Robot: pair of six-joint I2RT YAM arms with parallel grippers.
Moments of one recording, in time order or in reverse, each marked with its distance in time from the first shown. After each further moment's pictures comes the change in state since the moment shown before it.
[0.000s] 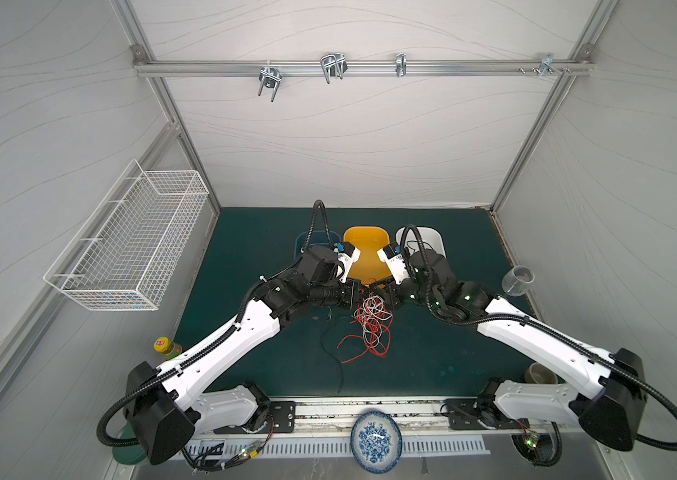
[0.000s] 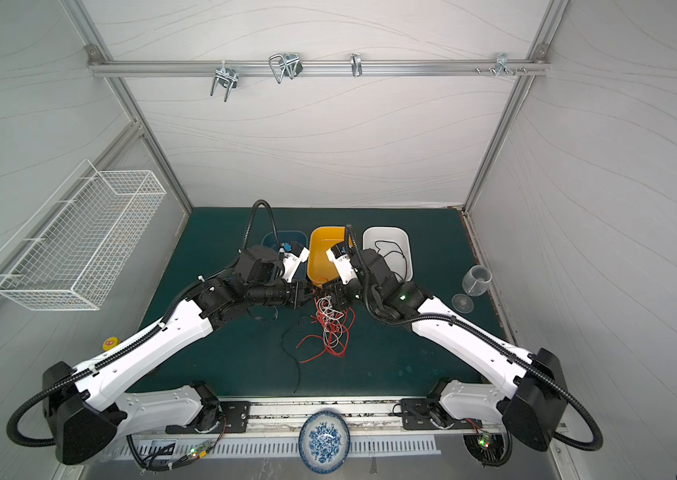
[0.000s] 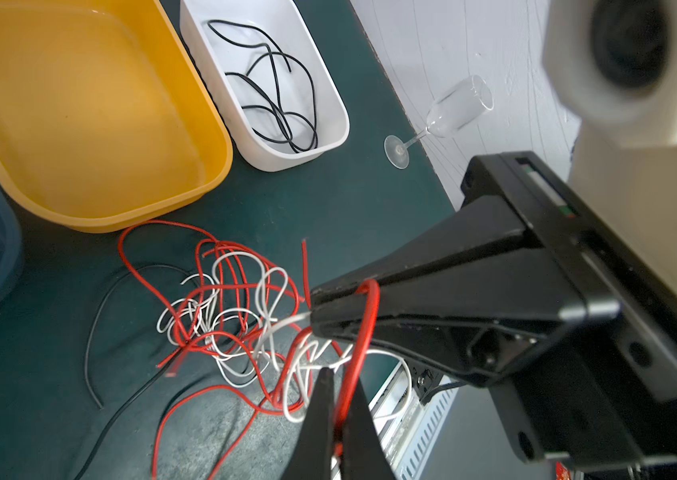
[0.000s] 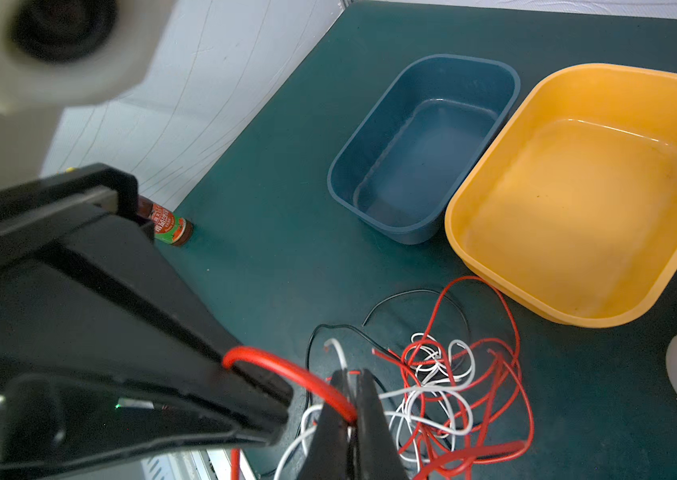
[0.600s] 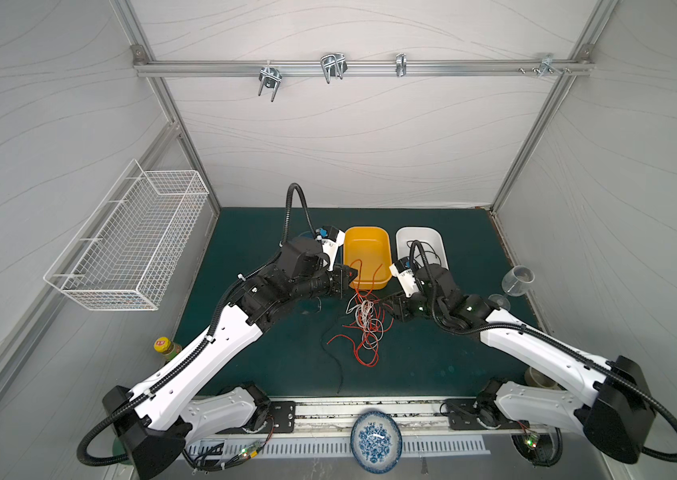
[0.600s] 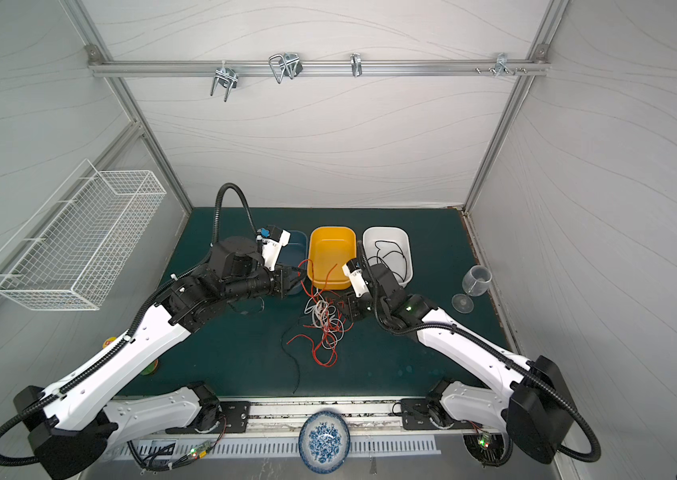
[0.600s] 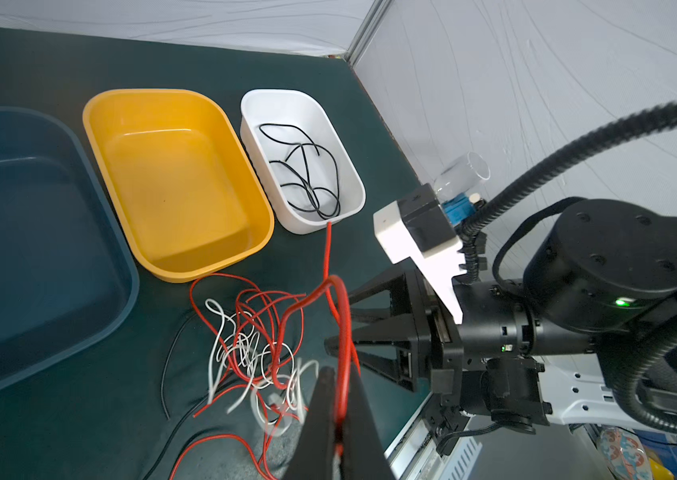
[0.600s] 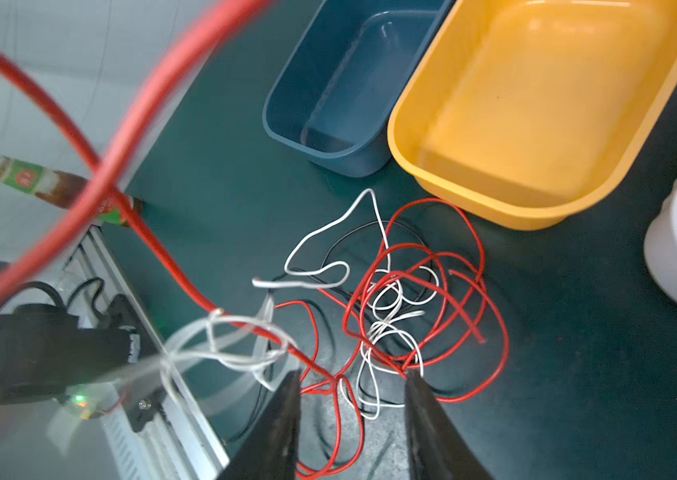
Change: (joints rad) left arm 0.016 -0.086 0.127 -0.091 -0.145 0.029; right arm -0.090 -0.072 -0.218 0.049 -0.041 0.049
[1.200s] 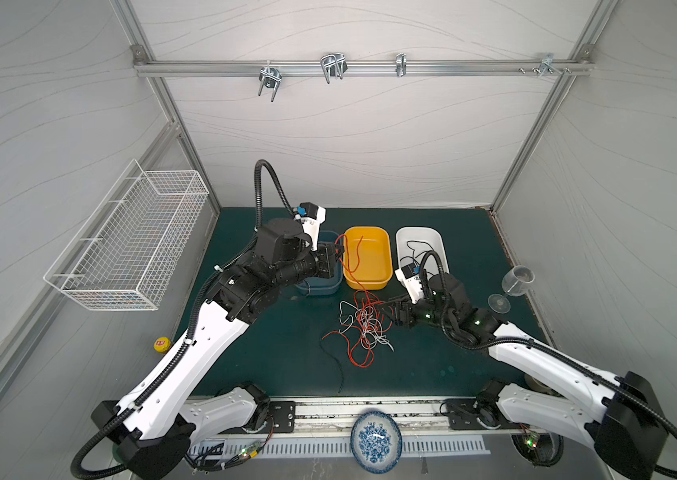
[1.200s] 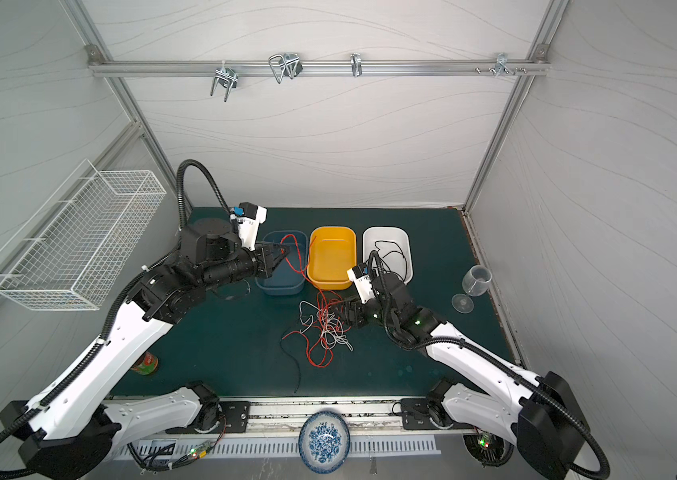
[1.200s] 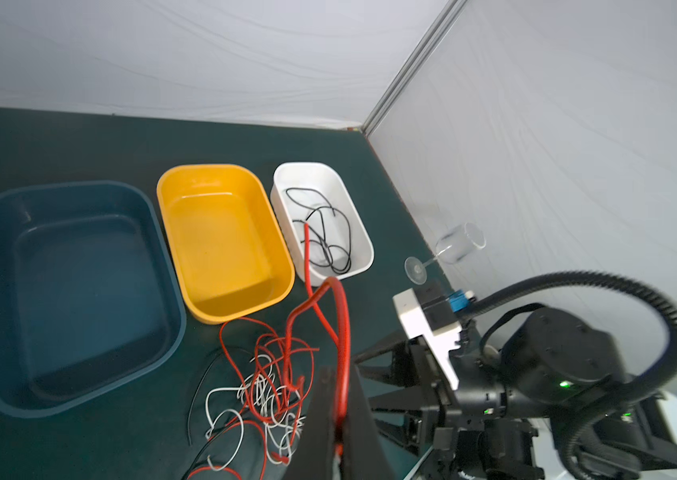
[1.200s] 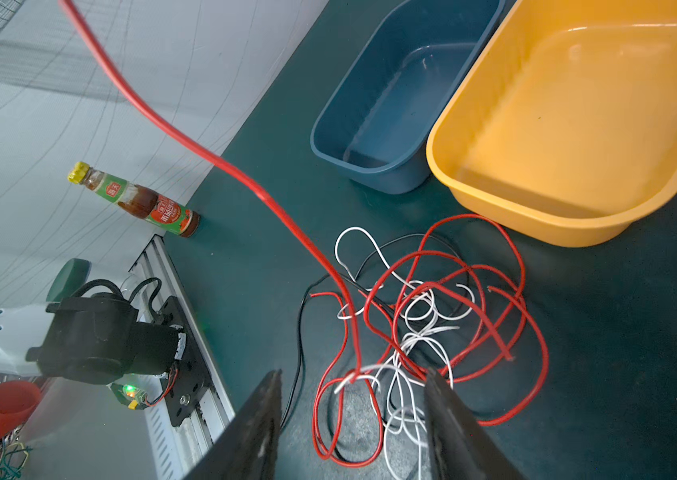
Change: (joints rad) left arm 0.079 0.009 0.213 -0.087 -0.036 -0.016; right arm -0.004 -0.091 -0.156 0.205 -0.091 0.037
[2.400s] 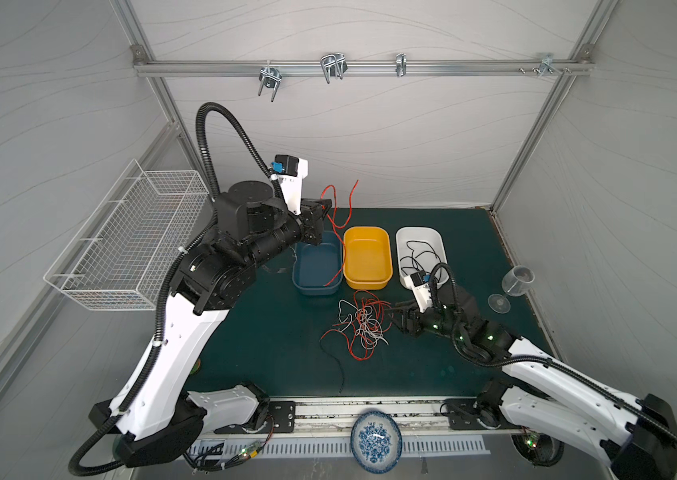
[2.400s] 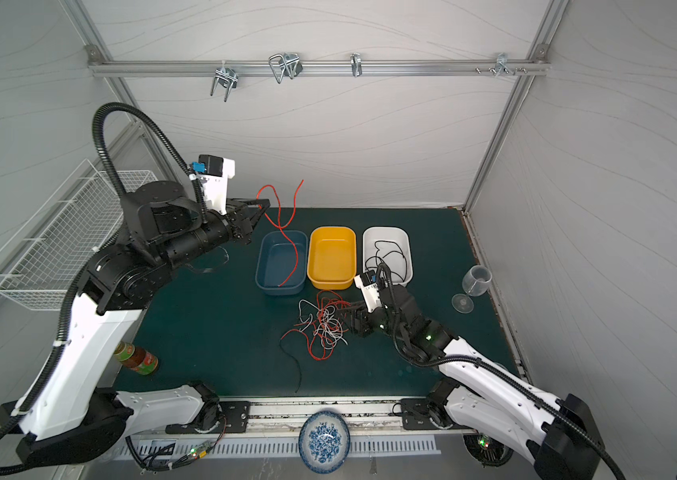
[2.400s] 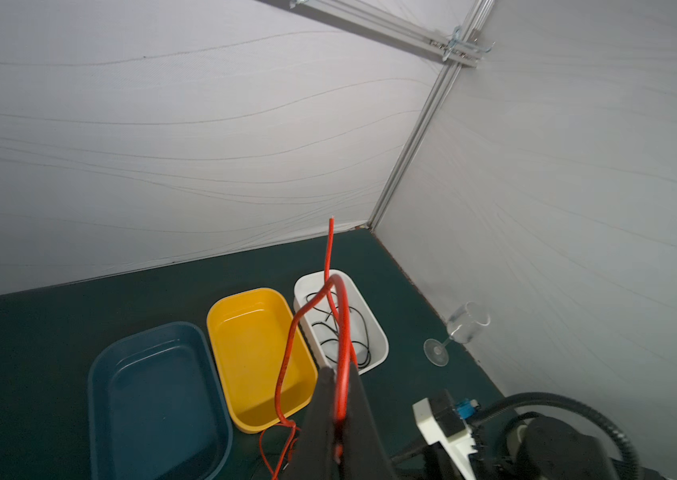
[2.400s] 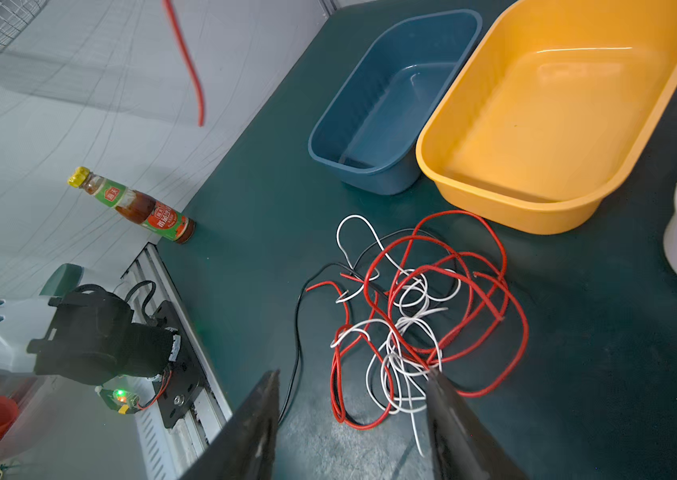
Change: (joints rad) left arm 0.034 0.116 0.394 -0.105 -0.140 0.200; right arm 0.048 -0.175 -0.050 -0.074 0.111 0.016
